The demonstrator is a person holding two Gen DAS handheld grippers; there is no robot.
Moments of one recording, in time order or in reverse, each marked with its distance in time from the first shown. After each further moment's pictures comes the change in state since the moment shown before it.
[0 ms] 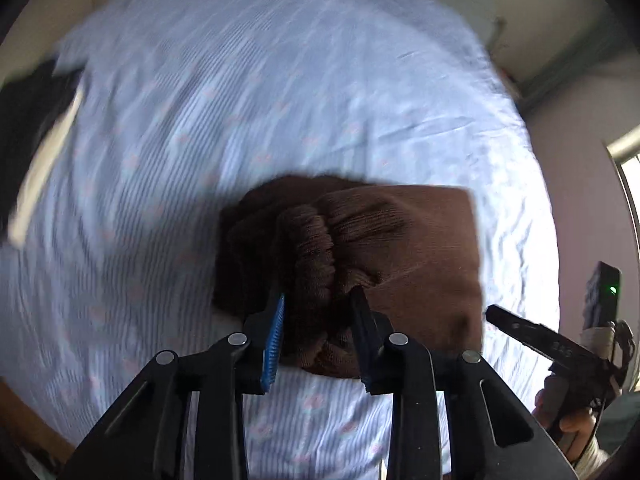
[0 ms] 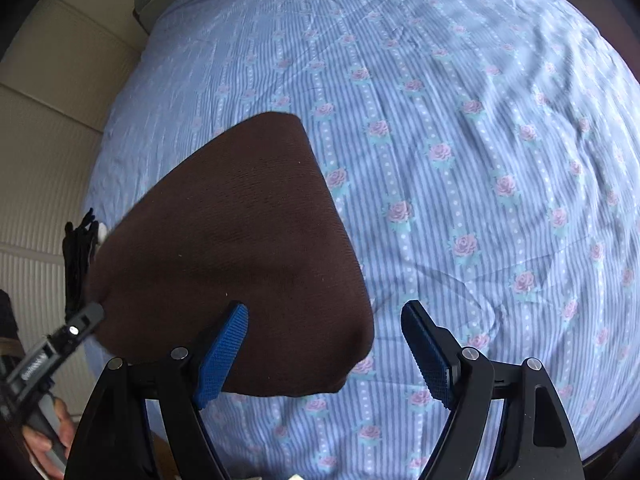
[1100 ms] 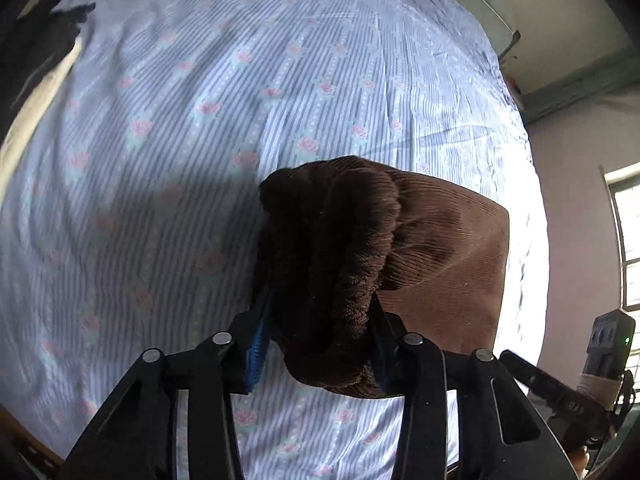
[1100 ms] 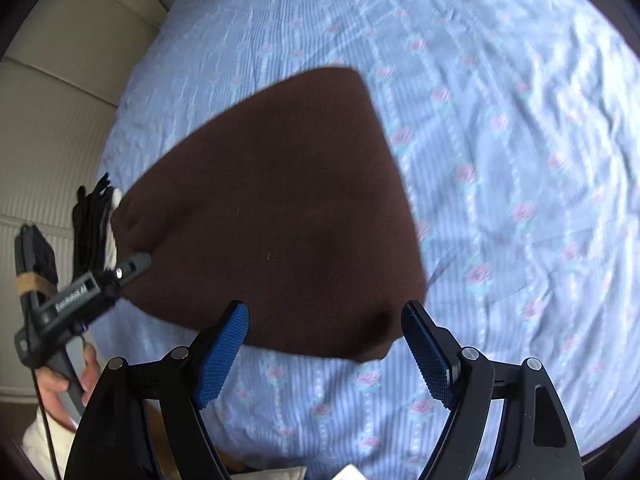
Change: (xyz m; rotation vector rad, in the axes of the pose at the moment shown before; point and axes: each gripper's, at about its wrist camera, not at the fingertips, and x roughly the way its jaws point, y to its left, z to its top) left arm 0.027 0.056 0.014 -0.044 0.043 -0.094; right arm 0.015 0.056 -0.017 -0.048 0.038 0.012
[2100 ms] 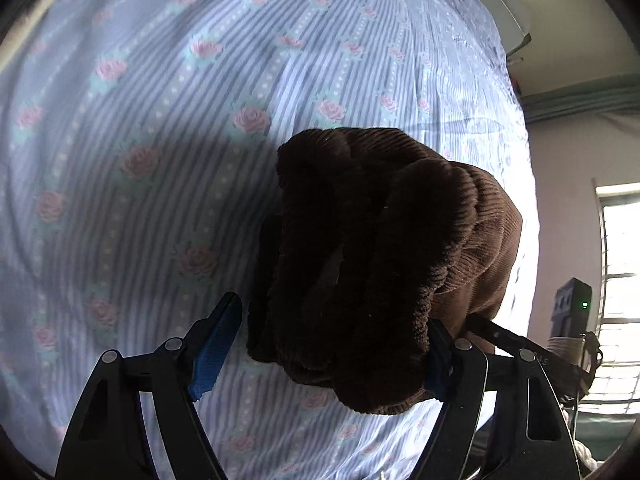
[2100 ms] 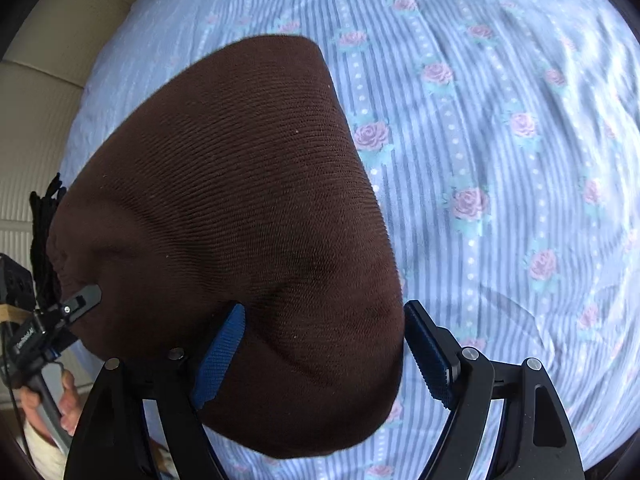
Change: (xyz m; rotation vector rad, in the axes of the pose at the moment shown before) left arm 0.058 0.035 0.011 -0.089 0.111 -0.103; right arm 0.082 -0.037 0.043 -0.001 0.119 -0.052
